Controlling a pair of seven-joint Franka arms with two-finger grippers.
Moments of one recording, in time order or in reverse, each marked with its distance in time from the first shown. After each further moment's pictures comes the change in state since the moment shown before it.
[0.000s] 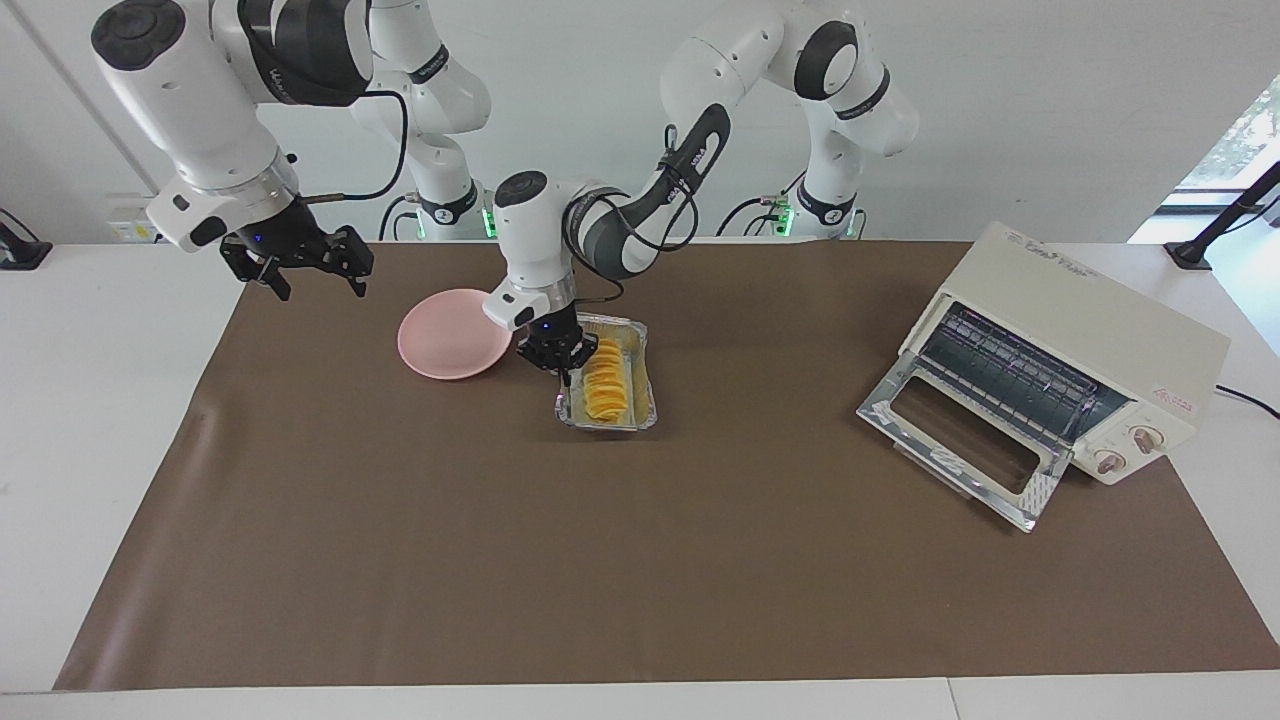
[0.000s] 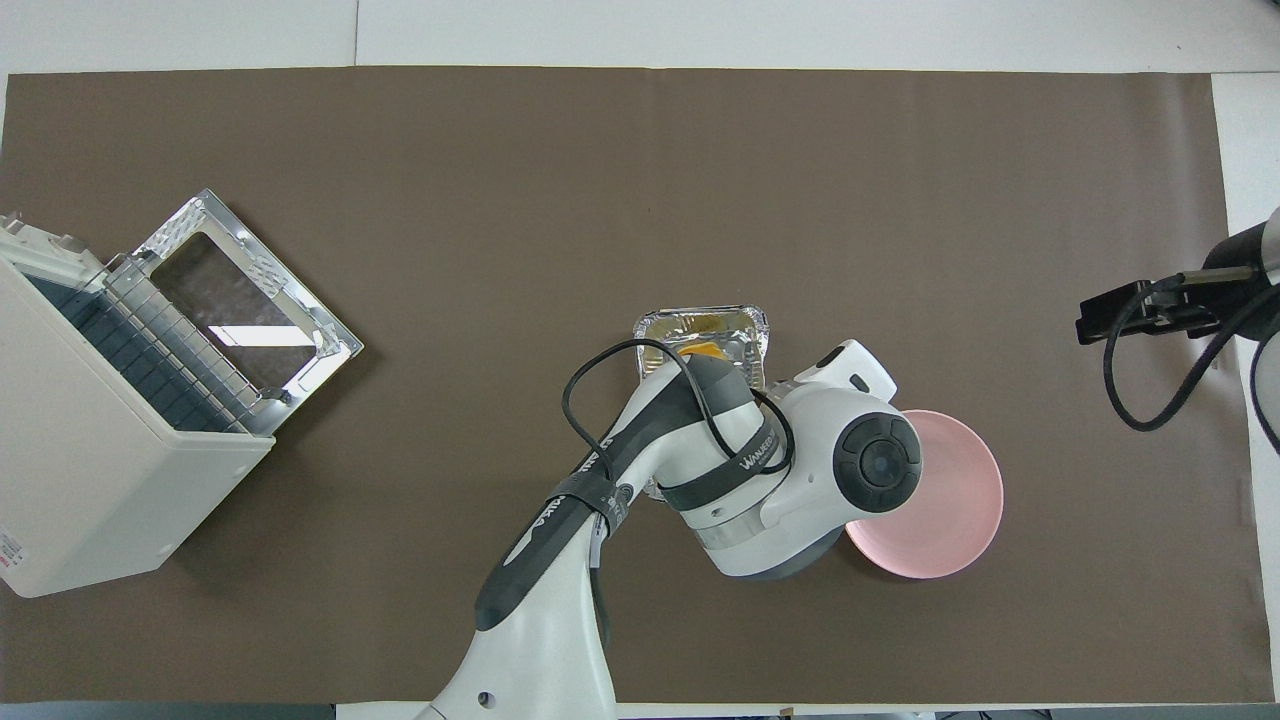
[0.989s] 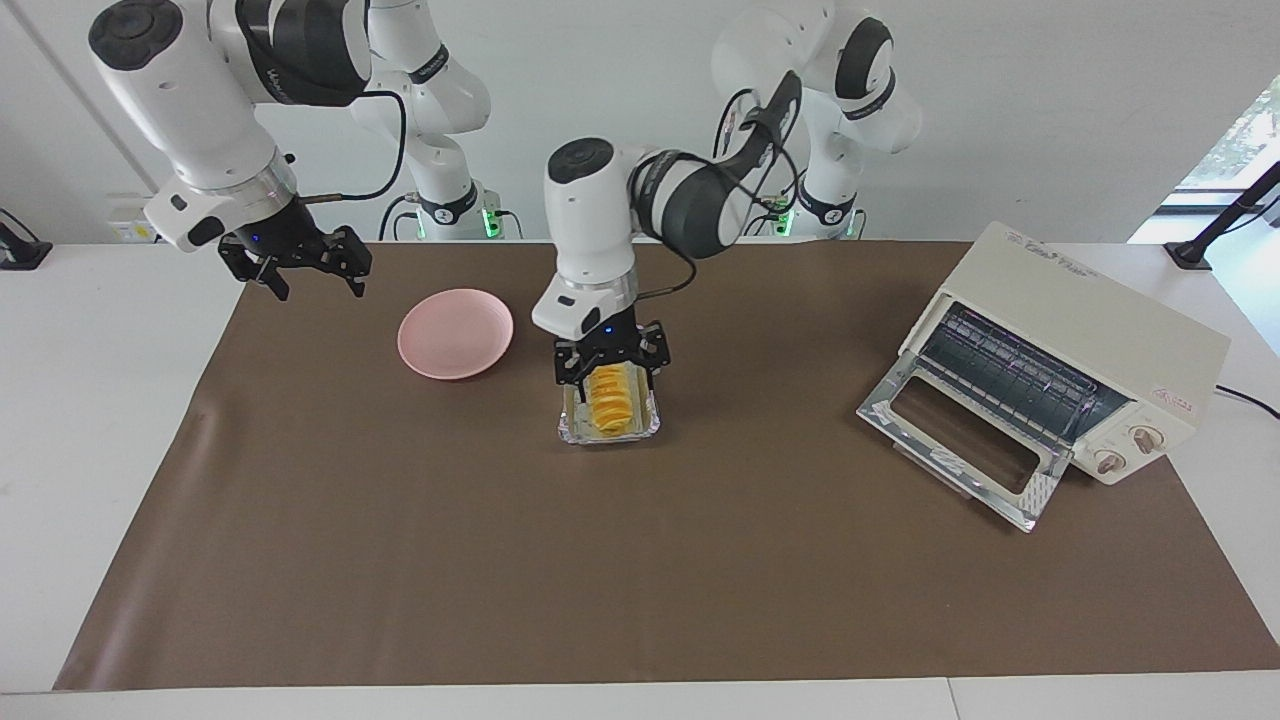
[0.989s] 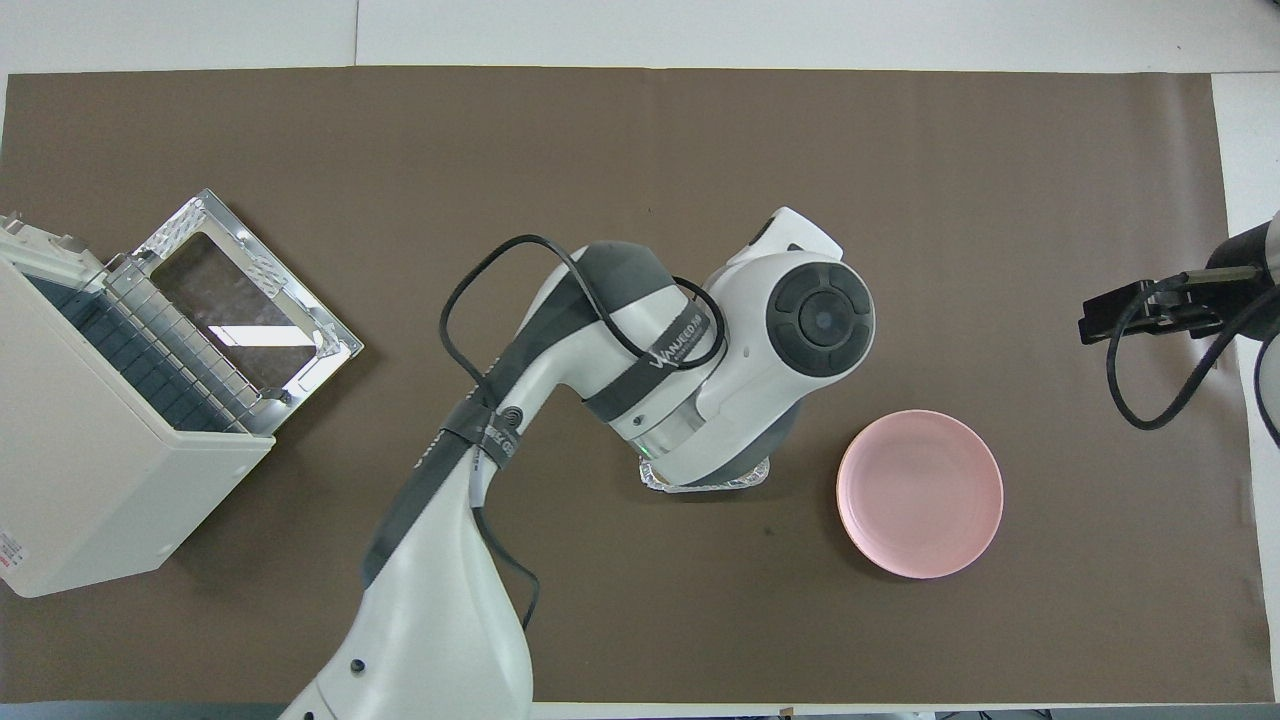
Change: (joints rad) left arm 0.320 -0.219 0.037 0.198 -0.118 -0.377 0.336; right arm 0.002 -0.003 0.011 0.000 0.000 -0.006 -0.019
